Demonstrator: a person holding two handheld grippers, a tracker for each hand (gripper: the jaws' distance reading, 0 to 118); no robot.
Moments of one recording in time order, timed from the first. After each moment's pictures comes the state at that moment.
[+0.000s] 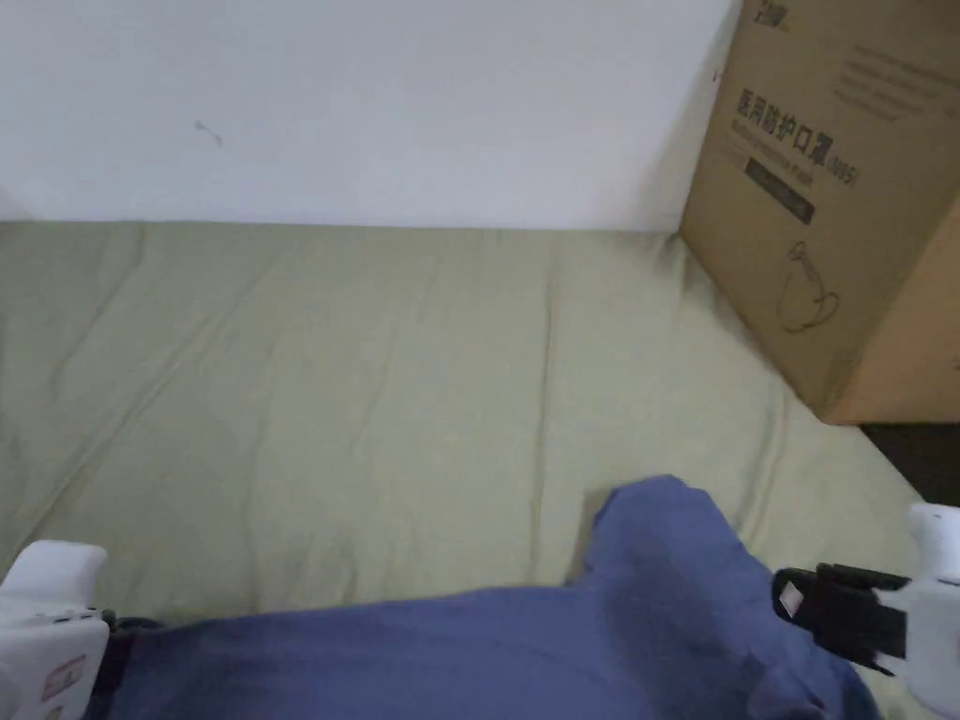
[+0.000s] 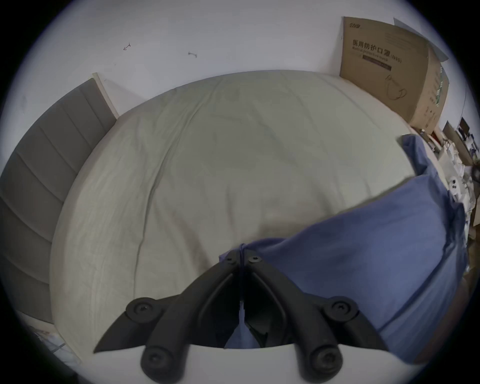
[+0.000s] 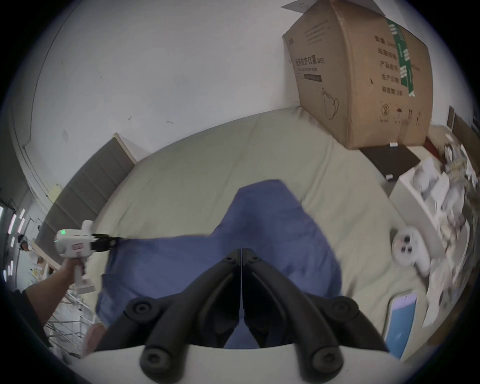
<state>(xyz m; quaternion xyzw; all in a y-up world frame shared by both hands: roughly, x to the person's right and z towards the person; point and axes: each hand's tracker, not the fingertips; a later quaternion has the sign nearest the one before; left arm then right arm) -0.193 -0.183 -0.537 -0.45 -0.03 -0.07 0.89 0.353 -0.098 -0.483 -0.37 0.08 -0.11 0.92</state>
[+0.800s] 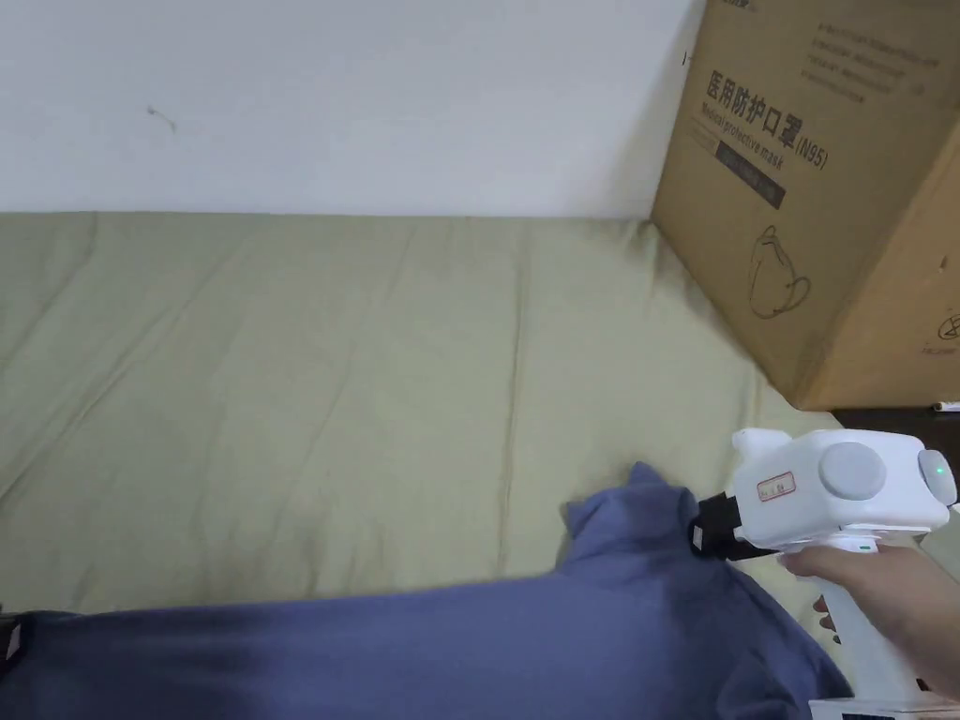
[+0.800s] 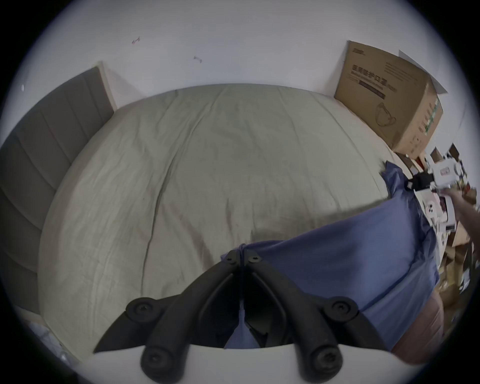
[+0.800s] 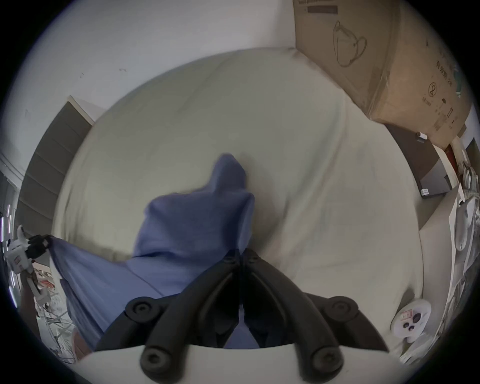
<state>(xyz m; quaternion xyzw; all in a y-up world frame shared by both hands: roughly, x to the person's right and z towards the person) -0.223 -0.144 -0.534 -0.45 -0.05 0.02 0.89 0.385 -0.170 -0.634 -0.52 0.06 -0.08 0.85</state>
